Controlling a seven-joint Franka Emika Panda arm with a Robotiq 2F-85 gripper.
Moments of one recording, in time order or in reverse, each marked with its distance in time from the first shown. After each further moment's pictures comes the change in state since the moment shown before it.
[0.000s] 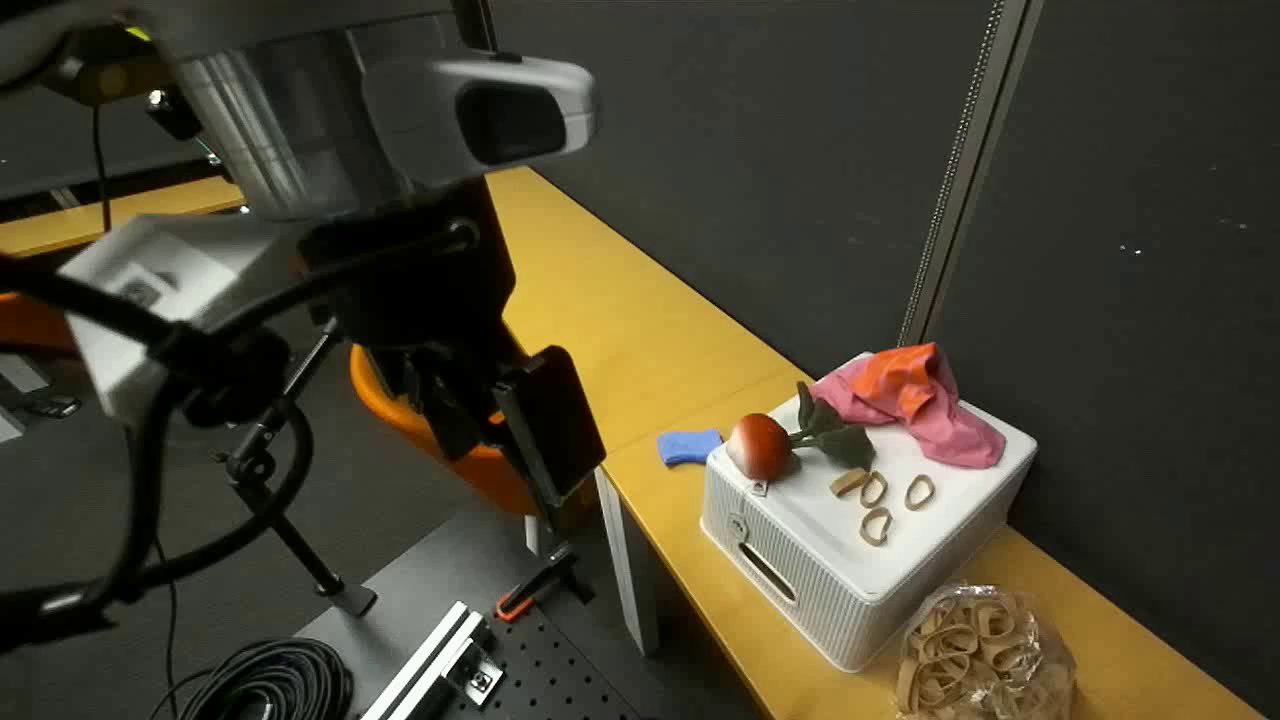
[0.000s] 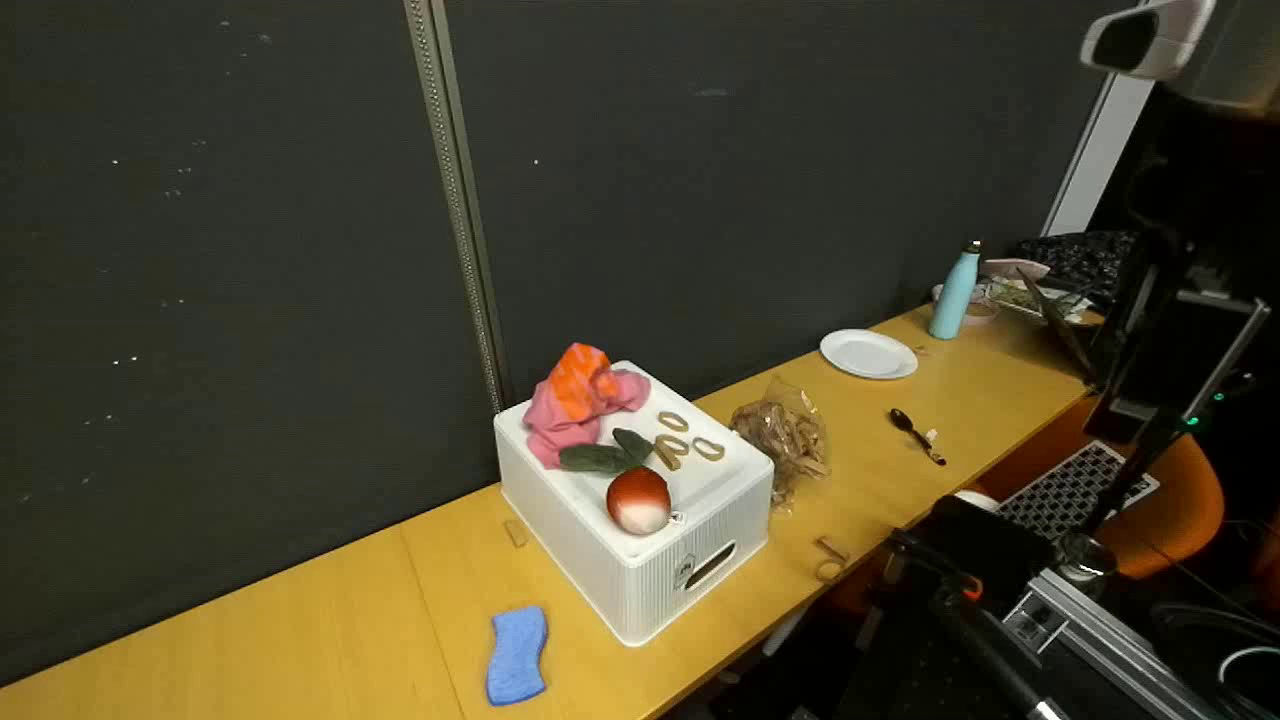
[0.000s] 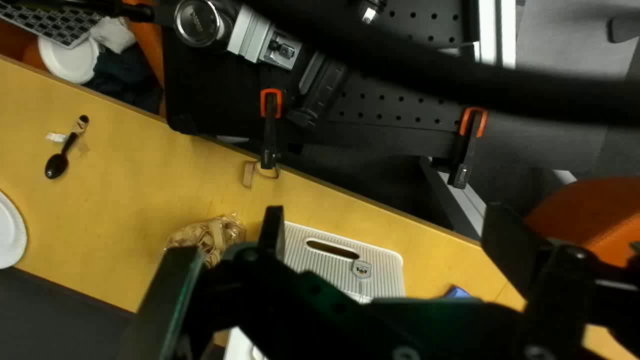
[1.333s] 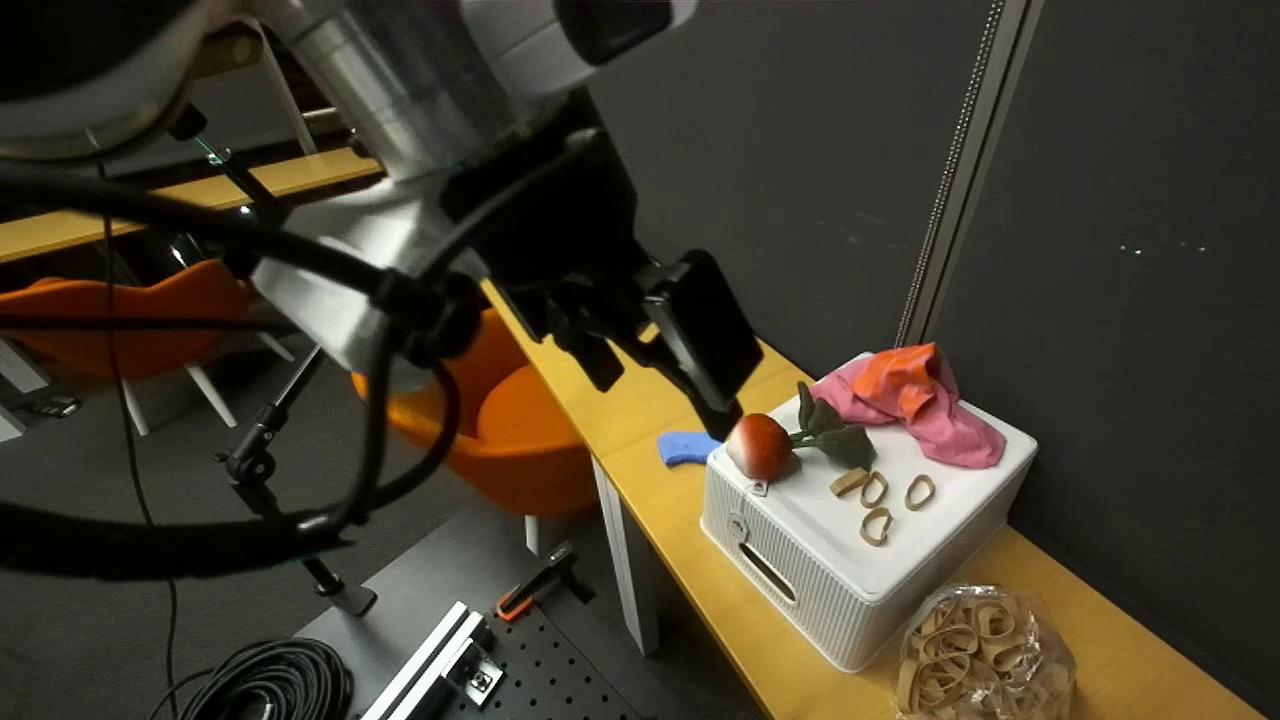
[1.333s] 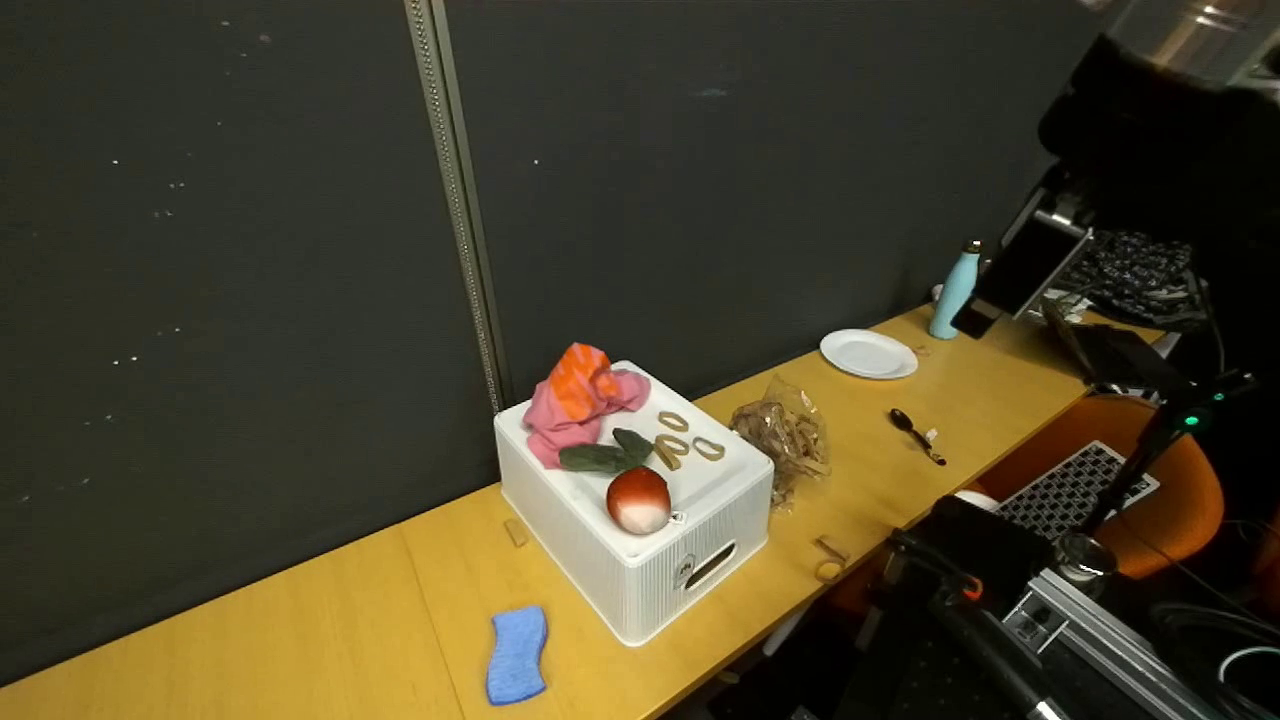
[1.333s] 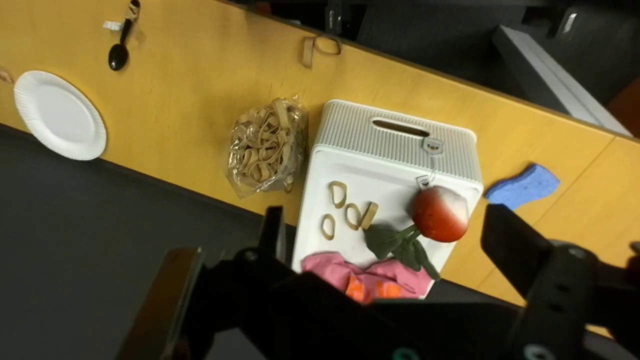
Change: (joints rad) arm -0.074 0.079 -0.008 0.002 -0.132 0.359 0.073
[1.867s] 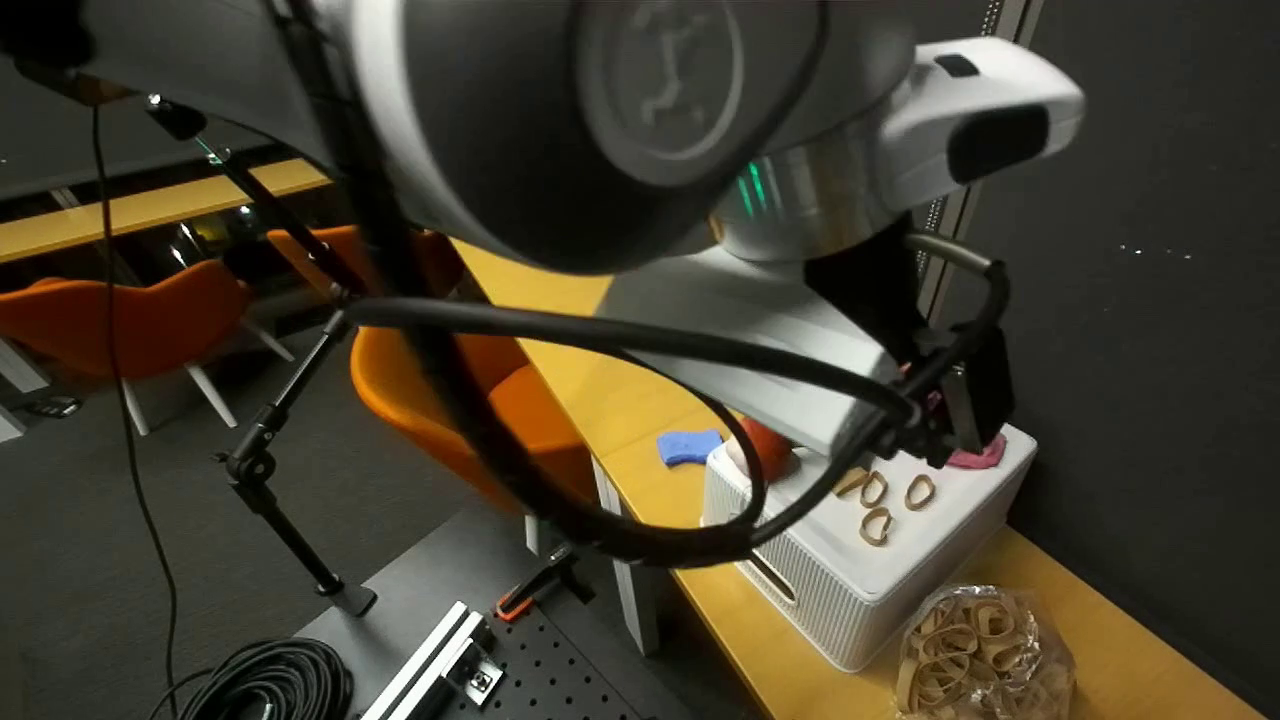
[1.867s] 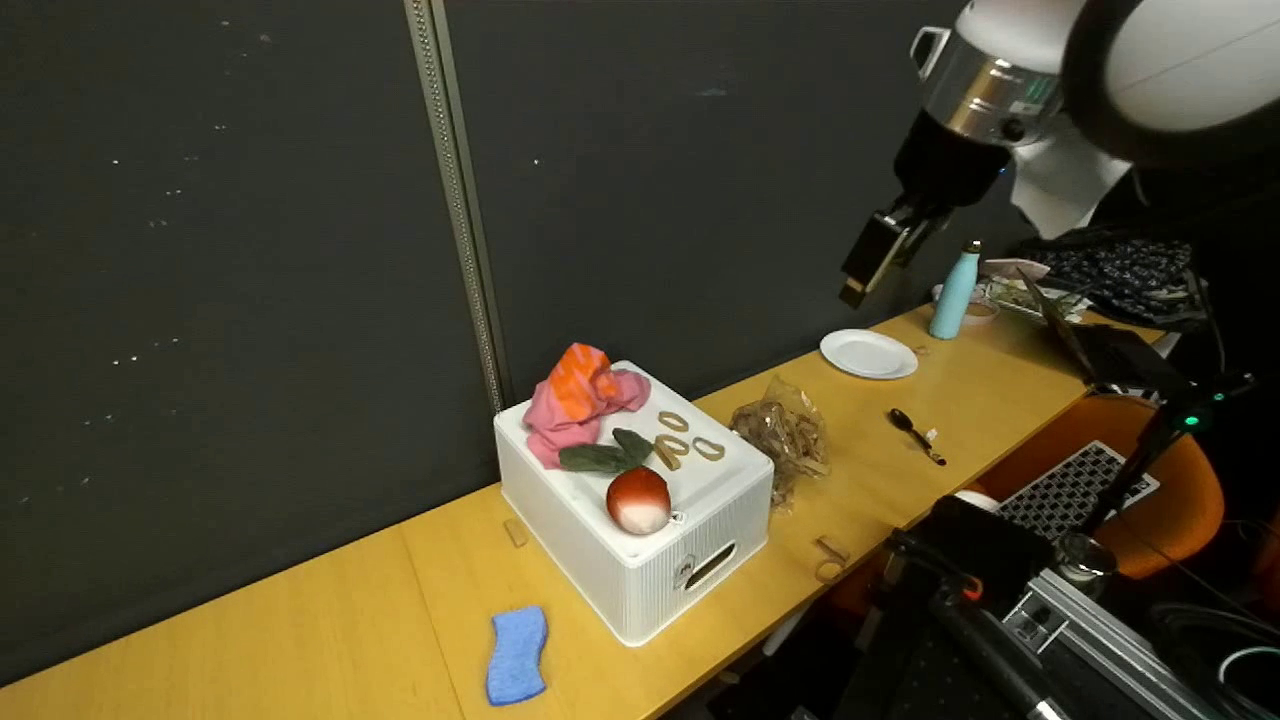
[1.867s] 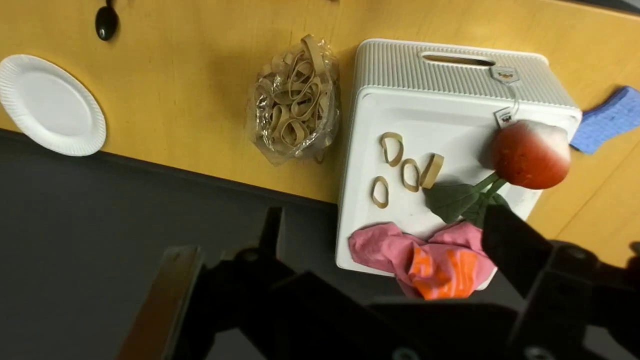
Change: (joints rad) arm -0.112 0.445 -0.091 0.160 -0.023 0.336 -0.019
